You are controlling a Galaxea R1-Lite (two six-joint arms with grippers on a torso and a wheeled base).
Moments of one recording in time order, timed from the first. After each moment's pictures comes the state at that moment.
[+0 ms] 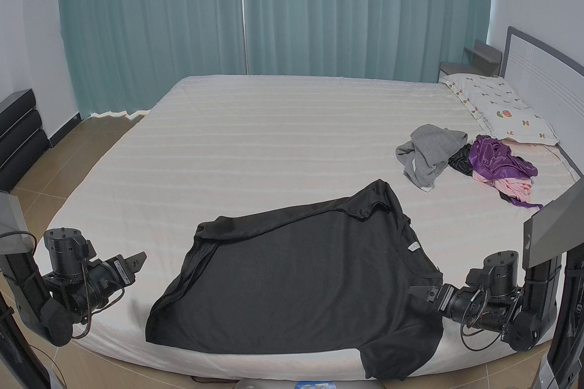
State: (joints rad) left arm -0.01 1.93 -0.10 -1.29 0.06 -0.44; right arm 0.30 2.24 -0.04 -1.55 0.11 0.75
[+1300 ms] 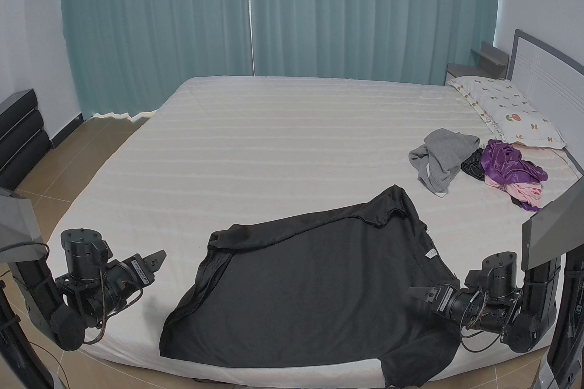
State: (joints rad) left arm -0.14 1.94 -0.13 -1.30 0.11 -0.57; right arm 0.31 2.24 -0.04 -1.55 0.11 0.79
